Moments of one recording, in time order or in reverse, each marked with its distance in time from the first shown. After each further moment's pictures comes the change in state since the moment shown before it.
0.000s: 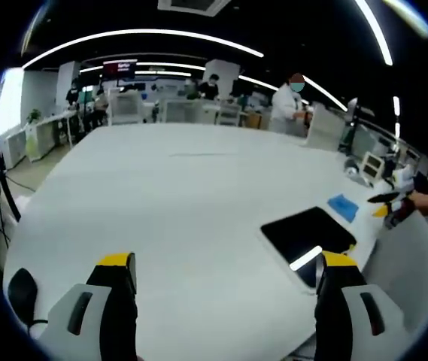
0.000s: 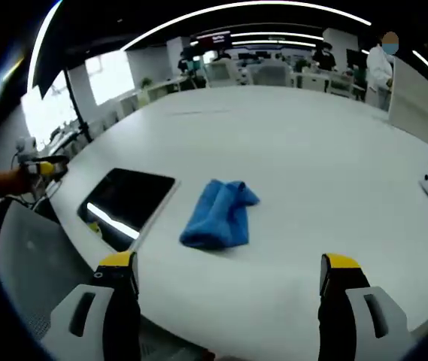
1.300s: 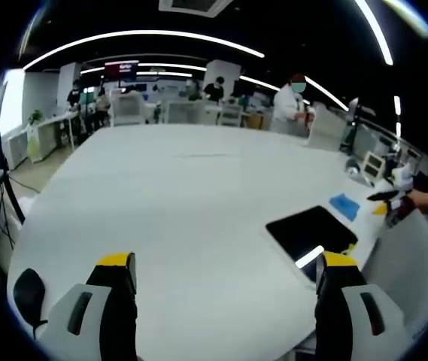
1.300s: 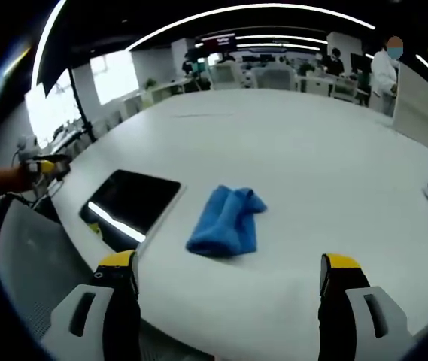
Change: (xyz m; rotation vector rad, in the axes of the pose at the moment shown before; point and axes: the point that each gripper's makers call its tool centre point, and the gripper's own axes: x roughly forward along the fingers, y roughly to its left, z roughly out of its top) left arm -0.012 0.010 0.000 0.004 -0.003 0.010; right arm 0.003 0.009 0.008 -0.023 -0.016 0.015
